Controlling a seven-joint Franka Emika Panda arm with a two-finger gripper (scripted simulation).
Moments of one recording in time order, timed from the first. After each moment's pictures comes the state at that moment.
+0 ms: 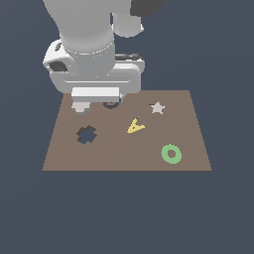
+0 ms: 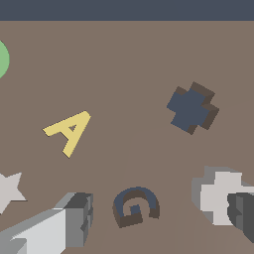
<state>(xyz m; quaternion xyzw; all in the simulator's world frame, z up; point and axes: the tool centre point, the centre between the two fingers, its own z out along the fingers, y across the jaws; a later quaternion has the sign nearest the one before) -0.033 -0.066 0.116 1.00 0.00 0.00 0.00</state>
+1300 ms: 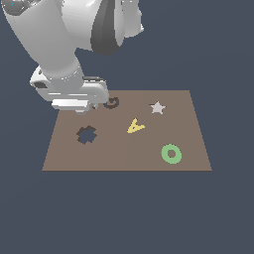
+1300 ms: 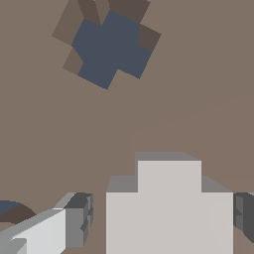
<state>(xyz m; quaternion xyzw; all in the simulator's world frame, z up) -0.068 -0.159 0.033 1.00 -0.02 0.00 0.00</state>
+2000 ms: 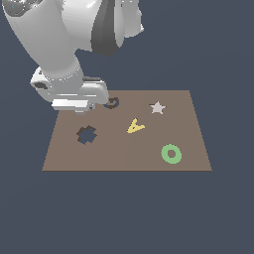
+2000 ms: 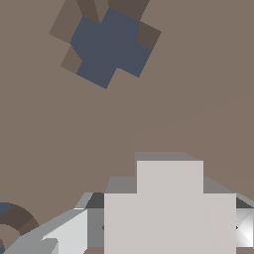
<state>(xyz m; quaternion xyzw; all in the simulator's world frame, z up) -0.068 -0.160 0.031 1.00 -0.02 0.00 0.00</state>
